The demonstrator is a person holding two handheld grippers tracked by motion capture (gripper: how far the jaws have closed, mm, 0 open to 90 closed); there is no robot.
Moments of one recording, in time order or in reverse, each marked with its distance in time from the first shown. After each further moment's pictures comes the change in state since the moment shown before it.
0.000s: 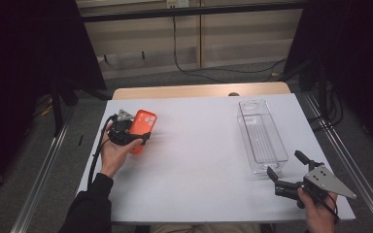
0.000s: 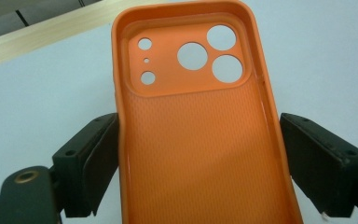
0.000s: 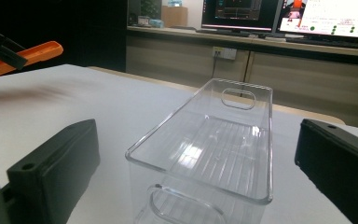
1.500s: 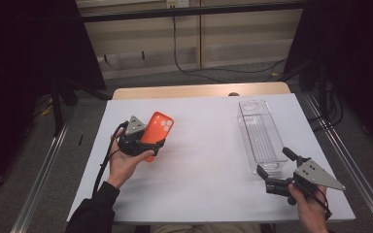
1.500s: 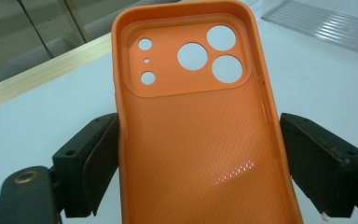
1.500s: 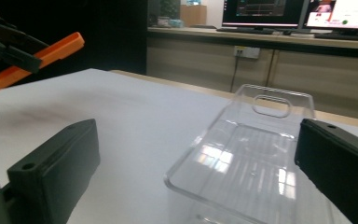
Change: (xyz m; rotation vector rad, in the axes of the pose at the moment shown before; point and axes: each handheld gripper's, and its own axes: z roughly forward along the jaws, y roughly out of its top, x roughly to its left) left arm -0.058 0.003 -0.024 -0.139 -0.109 0.131; right arm 0.015 0.011 0.018 0.006 0.093 0.029
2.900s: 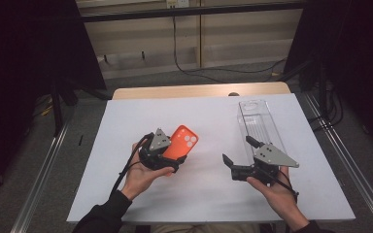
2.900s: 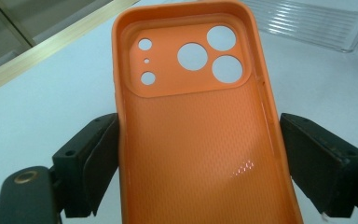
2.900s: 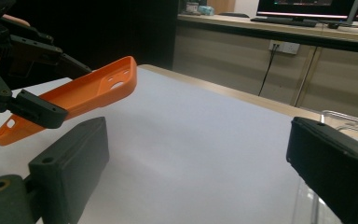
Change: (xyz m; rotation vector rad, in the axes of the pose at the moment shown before) left arm -0.065 0.007 0.014 0.031 -0.134 0.133; right arm 0.053 0.030 0.069 0.066 0.100 -0.042
